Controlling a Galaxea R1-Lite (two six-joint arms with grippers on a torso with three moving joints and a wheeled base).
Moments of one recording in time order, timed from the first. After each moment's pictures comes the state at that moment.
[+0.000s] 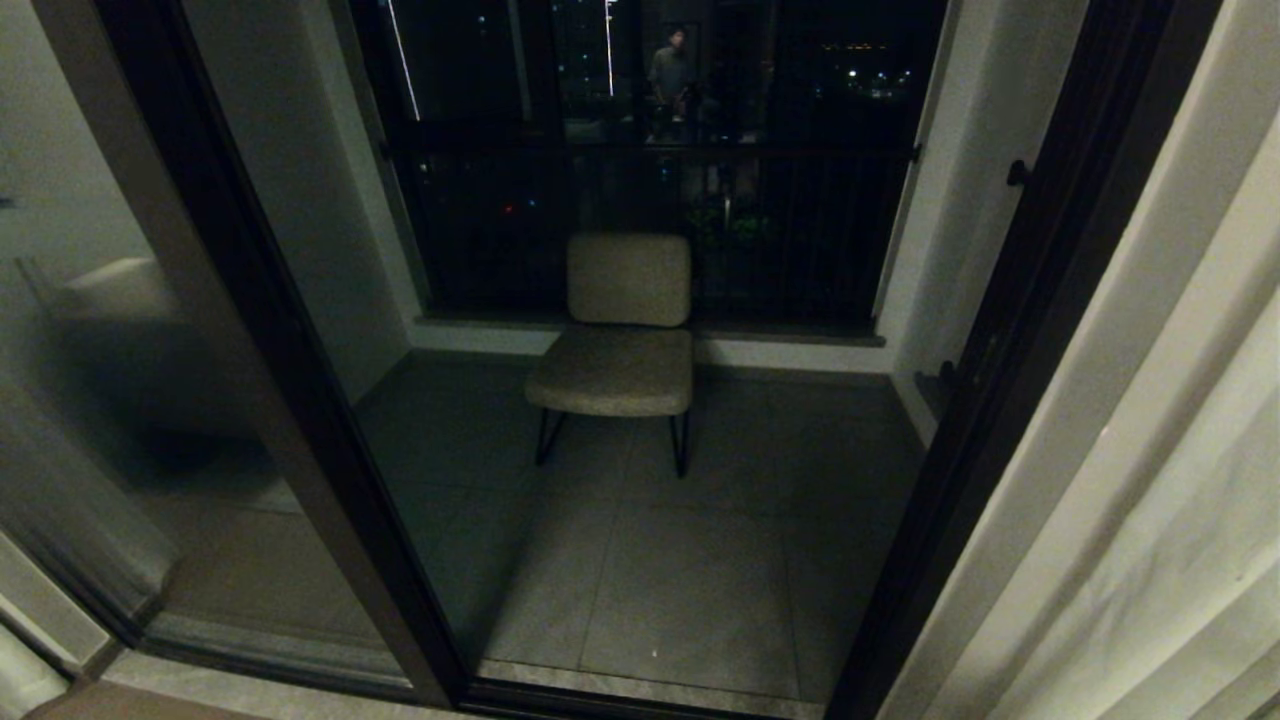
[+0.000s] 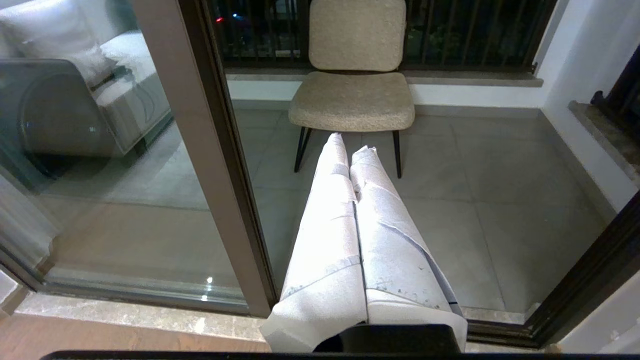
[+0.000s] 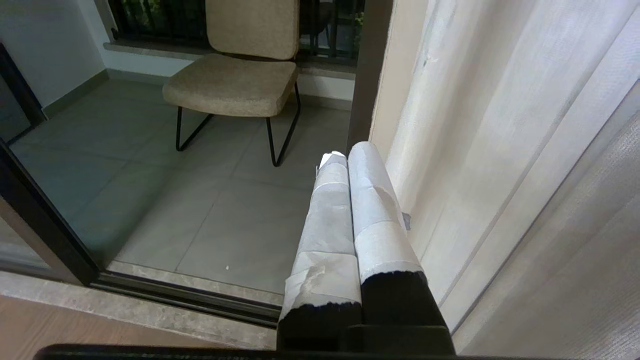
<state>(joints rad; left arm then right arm) 0.00 0.00 0.00 0.00 -0.01 0.01 0.01 0.00 0.00 0.00 0.03 -0.06</state>
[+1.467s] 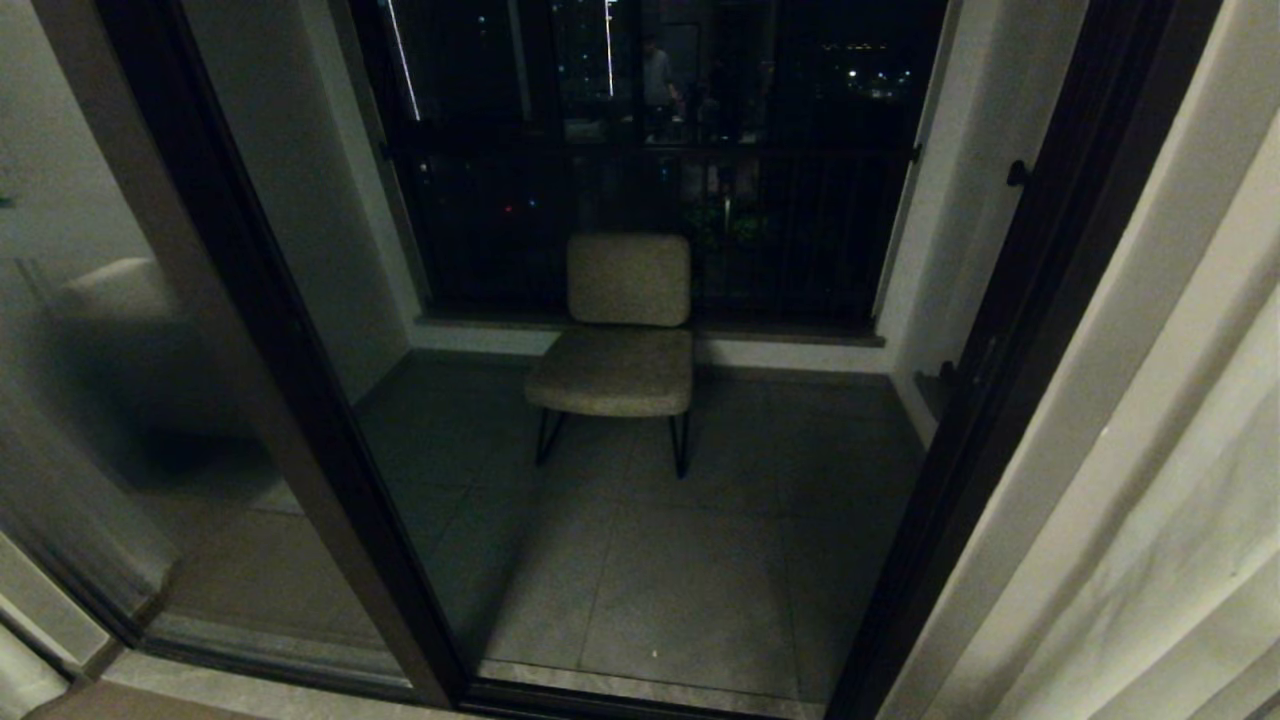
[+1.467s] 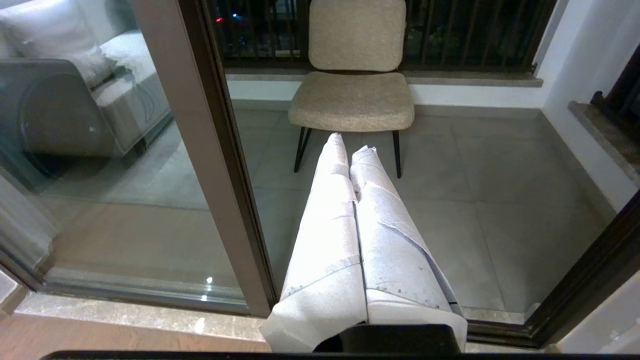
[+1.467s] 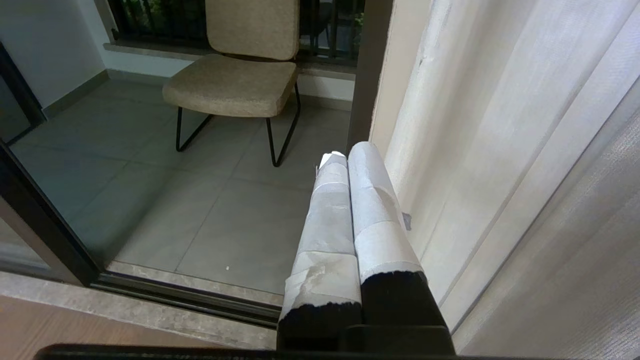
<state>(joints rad) 0.00 0.00 0.00 0.00 -0.01 0.01 0.01 0.00 0.00 0.00 0.03 -0.06</state>
